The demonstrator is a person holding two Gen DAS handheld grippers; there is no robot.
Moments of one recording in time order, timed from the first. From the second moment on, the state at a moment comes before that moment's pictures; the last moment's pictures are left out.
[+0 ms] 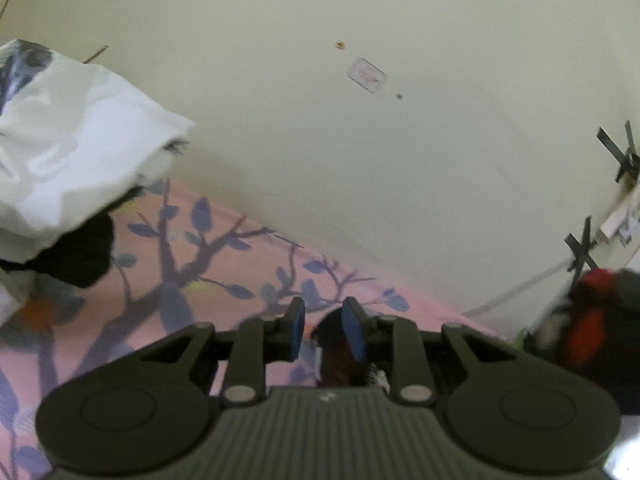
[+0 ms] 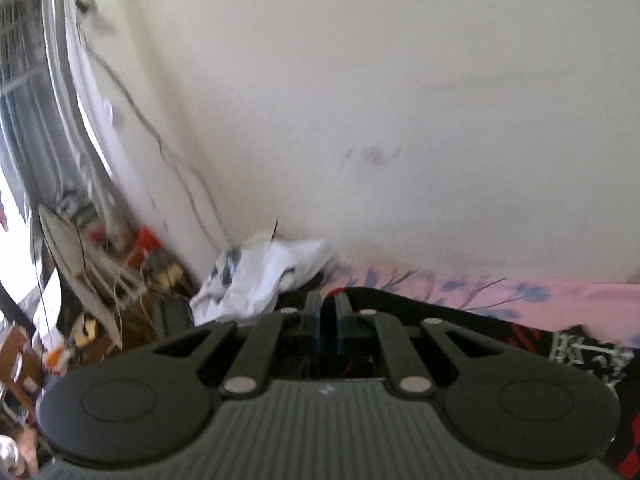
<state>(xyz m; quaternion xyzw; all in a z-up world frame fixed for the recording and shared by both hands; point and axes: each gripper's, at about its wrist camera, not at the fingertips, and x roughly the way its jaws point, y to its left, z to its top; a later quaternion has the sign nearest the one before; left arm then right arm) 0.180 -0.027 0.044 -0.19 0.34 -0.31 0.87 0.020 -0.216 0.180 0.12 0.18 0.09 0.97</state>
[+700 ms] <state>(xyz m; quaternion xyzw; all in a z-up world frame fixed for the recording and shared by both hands) 0.138 -0.091 0.048 -0.08 0.33 -0.38 0.86 -0.028 -0.361 0.118 0.08 0.25 -0.09 0.96</state>
